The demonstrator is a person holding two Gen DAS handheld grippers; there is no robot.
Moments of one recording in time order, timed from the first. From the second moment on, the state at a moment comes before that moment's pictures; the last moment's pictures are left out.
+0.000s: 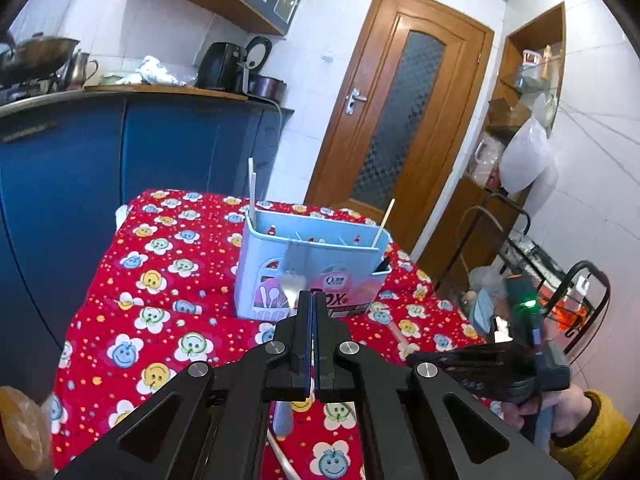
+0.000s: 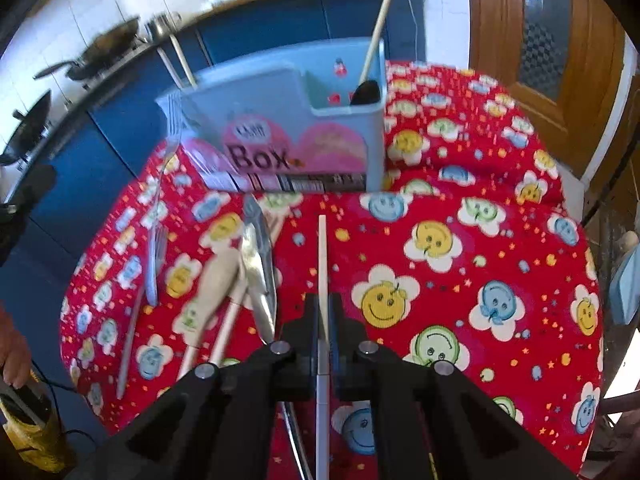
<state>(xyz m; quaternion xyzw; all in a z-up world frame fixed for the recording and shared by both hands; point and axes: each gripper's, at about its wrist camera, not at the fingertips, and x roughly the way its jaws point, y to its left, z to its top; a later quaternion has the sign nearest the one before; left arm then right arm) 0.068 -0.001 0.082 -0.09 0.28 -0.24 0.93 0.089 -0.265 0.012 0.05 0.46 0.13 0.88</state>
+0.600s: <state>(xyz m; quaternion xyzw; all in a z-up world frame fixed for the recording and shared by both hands) 0.131 -0.051 0.031 0.01 0.42 -0.23 0.88 0.070 -0.274 0.035 0.11 0.39 0.17 0.90</state>
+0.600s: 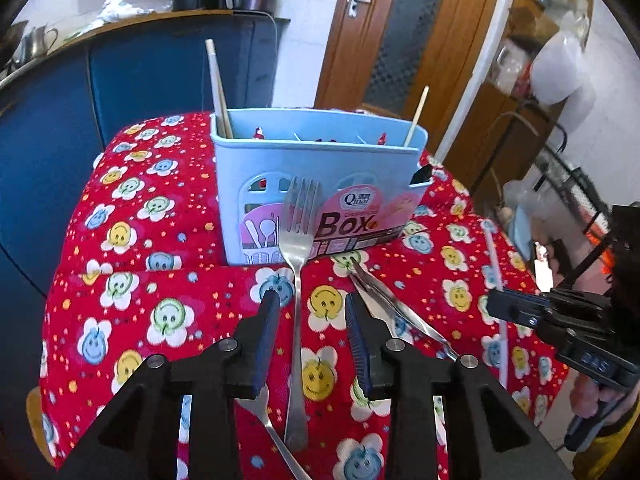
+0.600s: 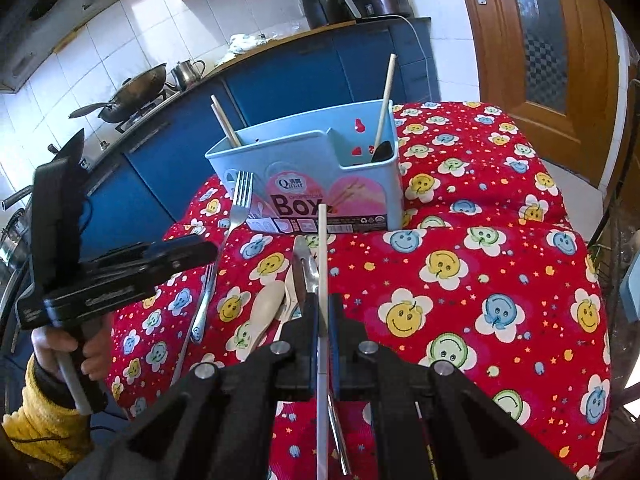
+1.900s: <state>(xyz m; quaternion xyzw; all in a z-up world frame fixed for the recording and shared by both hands) 0.153 -0.026 0.139 -0.10 0.23 -0.23 0.94 0.091 -0.281 0.104 0.11 0.24 0.16 0.95</state>
